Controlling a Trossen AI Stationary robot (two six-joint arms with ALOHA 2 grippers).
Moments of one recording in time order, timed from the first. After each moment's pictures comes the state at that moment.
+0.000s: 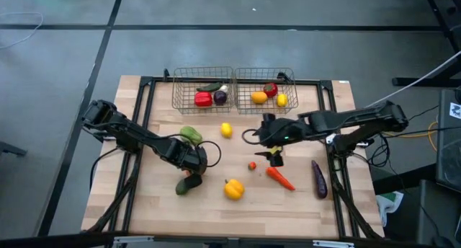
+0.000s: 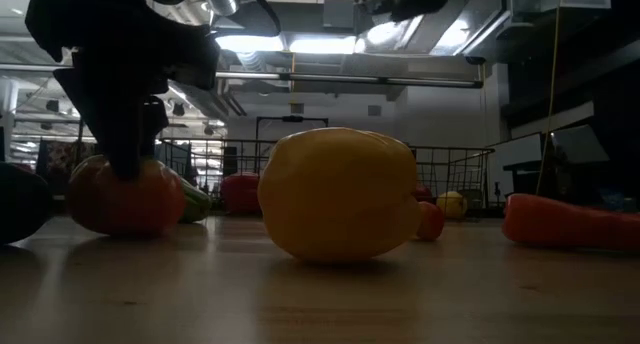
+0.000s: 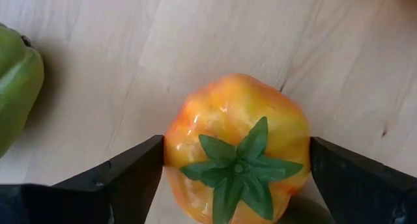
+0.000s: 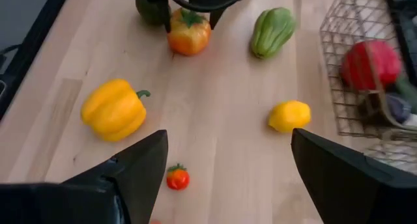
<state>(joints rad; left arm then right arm) -0.33 1.58 0.94 -0.69 -0.10 -0.74 0.18 1.37 1.29 -0.68 0.10 -0.05</state>
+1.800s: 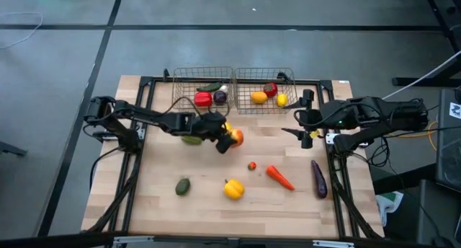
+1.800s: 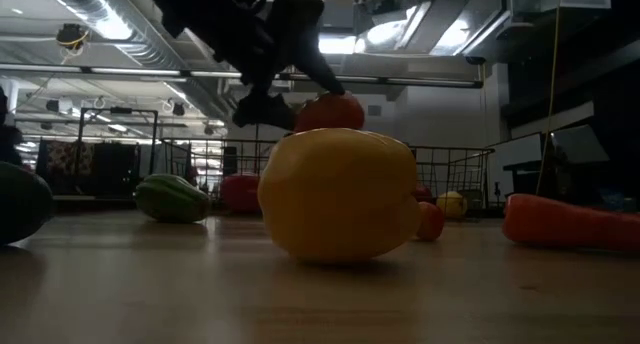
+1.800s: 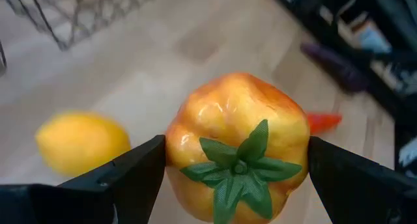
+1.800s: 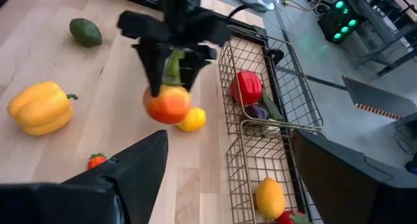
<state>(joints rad) 0.03 1.56 0.94 -0.02 -0.11 -0.73 0.19 1.02 1.29 -0.84 0.37 -0.21</state>
